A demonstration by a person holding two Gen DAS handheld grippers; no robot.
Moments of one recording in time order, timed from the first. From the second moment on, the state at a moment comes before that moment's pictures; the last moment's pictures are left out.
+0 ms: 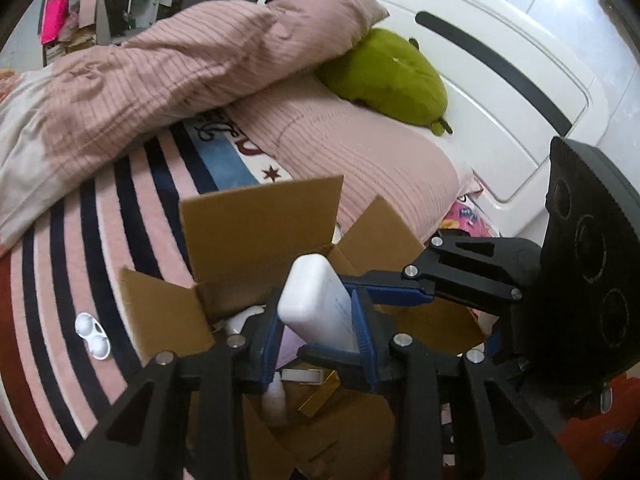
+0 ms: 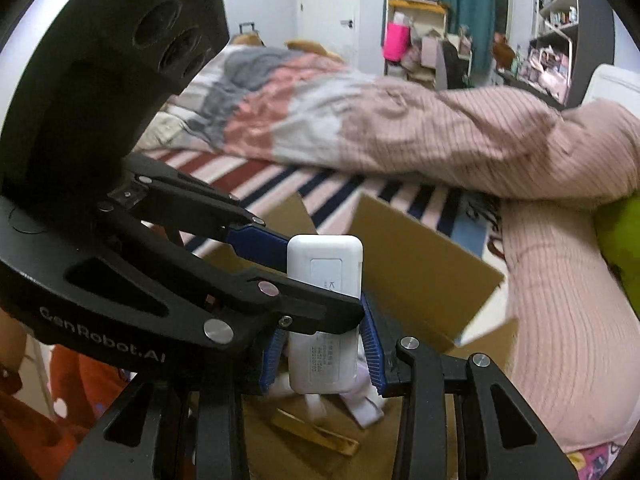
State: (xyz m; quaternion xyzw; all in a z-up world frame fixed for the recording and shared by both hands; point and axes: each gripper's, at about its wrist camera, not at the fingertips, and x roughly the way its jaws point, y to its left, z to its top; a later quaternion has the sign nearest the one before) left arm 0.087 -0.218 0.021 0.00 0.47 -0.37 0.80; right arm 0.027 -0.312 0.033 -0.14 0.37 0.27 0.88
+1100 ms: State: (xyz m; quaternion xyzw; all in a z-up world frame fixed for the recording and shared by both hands) left arm 0.002 0.061 0.022 -0.07 0.38 -0.08 0.92; right arm 0.008 -0.120 0.023 -0.17 0.37 0.36 0.84
